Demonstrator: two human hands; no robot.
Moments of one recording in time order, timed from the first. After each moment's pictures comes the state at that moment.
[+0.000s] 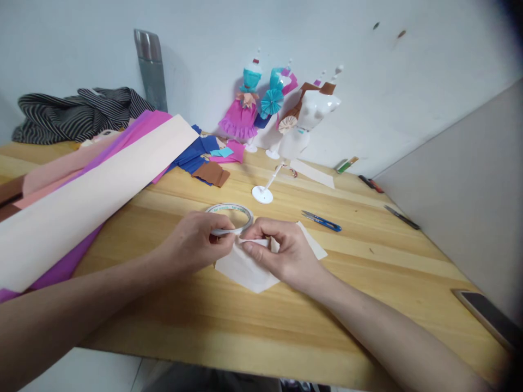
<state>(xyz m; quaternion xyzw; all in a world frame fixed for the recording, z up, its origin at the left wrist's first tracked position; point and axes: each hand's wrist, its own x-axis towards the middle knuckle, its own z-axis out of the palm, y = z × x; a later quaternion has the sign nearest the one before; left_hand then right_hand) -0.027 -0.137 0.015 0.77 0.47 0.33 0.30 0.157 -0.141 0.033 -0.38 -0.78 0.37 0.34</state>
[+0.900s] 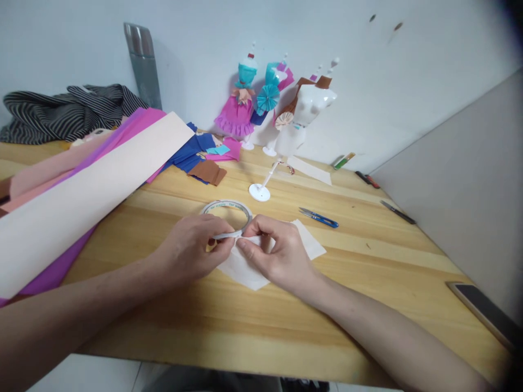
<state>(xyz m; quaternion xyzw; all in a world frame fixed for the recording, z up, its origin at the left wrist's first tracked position) -0.026 -0.142 0.013 0.83 0.40 0.36 0.18 0.154 -0.146 0.025 -0.44 -0.79 0.25 0.36</state>
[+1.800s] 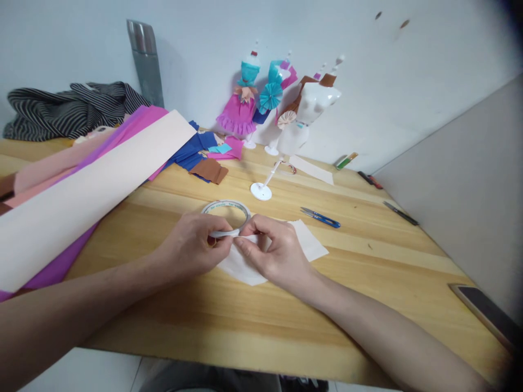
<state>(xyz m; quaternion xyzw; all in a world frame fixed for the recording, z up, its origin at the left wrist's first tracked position) -0.025 -0.143 0.009 0.79 0.45 0.34 0.25 0.151 -0.145 0.022 -0.43 -0.80 0.22 0.35</state>
